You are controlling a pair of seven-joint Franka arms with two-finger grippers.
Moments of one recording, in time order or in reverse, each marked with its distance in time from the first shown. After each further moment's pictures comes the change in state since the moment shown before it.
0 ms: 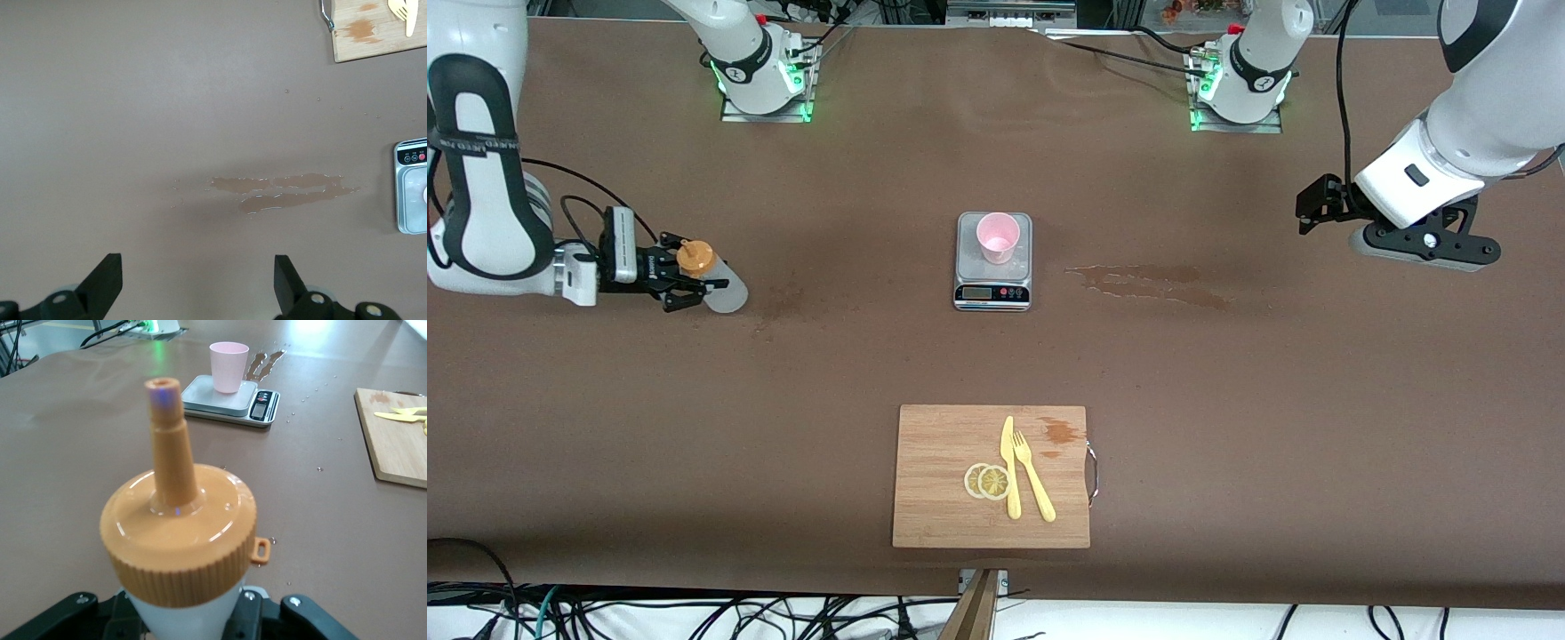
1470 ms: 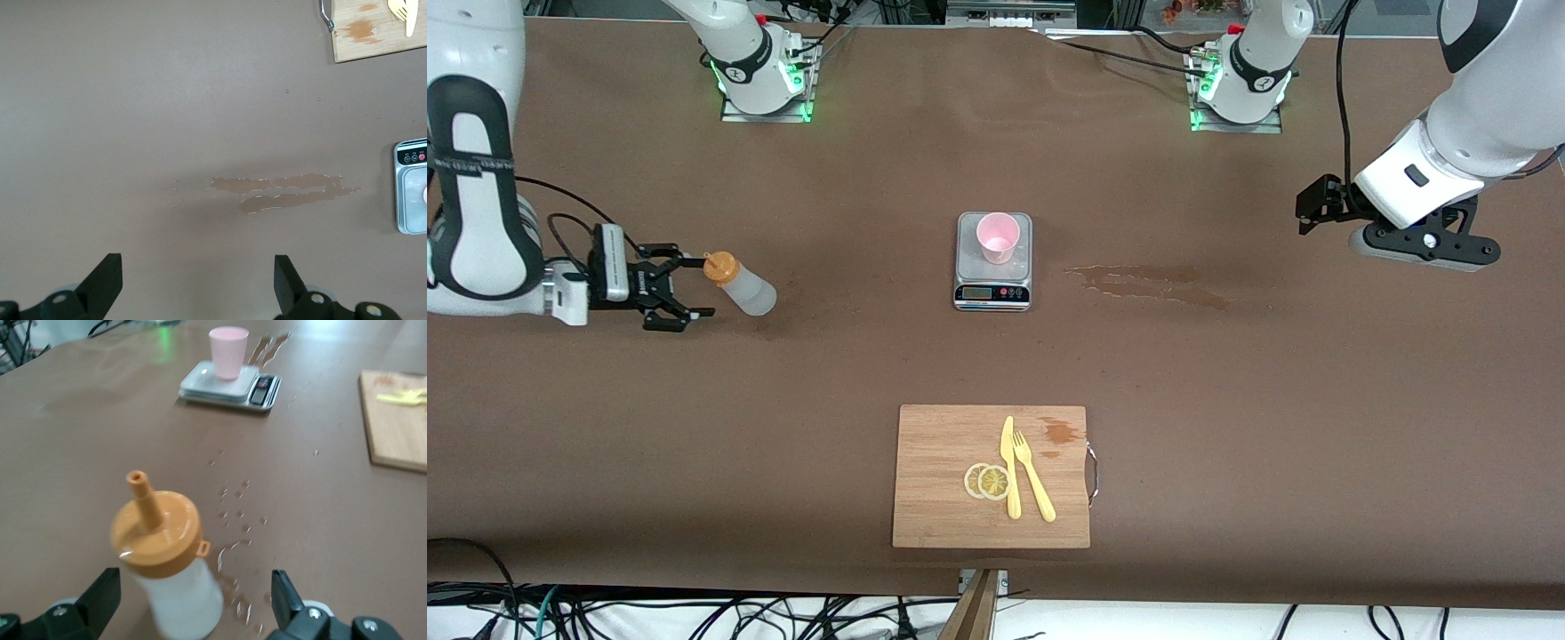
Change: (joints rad) left arm 0.000 0.000 0.000 0.000 0.000 0.001 0.000; right arm -0.020 -0.008 -0.001 0.145 -0.160 -0.049 0.145
